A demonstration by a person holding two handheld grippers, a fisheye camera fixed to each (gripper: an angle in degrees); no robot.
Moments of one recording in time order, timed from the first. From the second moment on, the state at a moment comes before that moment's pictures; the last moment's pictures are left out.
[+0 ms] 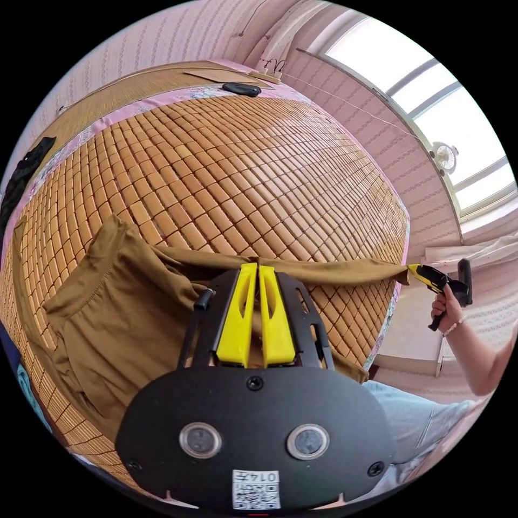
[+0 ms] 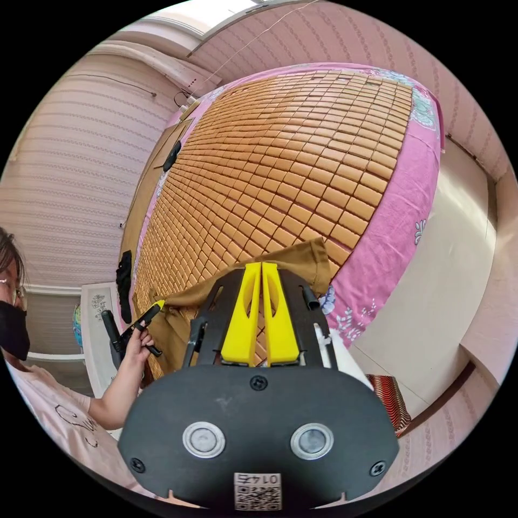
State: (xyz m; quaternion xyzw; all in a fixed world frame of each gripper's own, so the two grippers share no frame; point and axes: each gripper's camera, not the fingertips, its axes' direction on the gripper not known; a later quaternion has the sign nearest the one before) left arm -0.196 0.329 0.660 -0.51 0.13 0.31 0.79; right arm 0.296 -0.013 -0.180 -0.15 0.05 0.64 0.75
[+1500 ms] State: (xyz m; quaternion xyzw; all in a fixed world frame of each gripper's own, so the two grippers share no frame) left arm -0.085 0.420 0.731 -0.64 0.16 0.40 0.64; right arm 0.443 0.032 -0.253 -0.28 0.01 0.56 0.78
